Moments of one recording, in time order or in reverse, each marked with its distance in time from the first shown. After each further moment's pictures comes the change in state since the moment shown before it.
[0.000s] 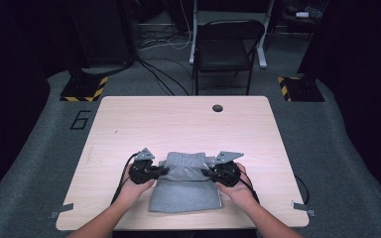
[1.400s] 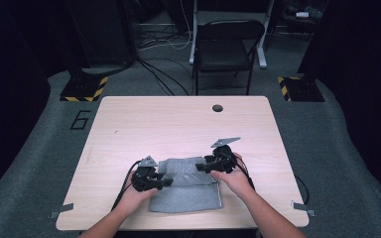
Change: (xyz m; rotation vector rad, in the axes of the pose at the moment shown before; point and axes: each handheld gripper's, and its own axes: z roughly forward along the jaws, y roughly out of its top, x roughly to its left) left arm -0.006 -0.017 0.008 0.050 -0.067 -0.041; right arm -0.033 0.025 0.022 0.078 0.083 0.209
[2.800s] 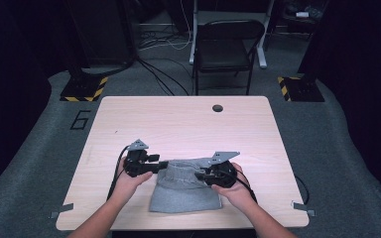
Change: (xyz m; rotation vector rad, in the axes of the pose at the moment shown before) left arm 0.008 0.049 -0.035 -0.112 0.094 -0.040; right arm 0.045 -0.022 -0.021 -0.061 0.005 -0.220
